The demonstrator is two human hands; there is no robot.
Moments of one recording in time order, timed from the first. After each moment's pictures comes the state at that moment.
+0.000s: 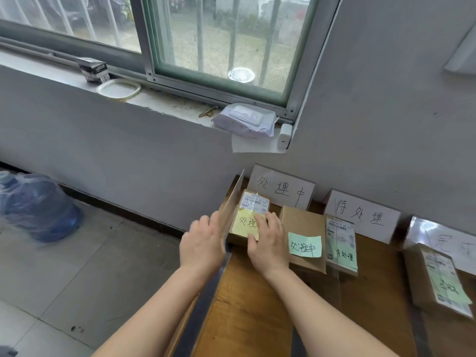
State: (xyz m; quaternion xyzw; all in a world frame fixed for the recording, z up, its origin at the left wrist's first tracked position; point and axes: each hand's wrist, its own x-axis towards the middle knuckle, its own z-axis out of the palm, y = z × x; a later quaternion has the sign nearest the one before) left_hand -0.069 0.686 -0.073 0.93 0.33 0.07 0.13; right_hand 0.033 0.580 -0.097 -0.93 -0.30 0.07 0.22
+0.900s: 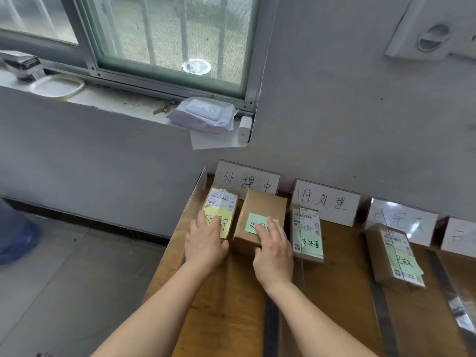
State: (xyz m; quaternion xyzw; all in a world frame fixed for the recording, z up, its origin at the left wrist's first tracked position) left_hand 0.005 0.650 -0.114 0.93 0.31 -0.01 0.20; right_hand 0.055 0.508 -0.110 -0.95 -0.22 0.03 0.20
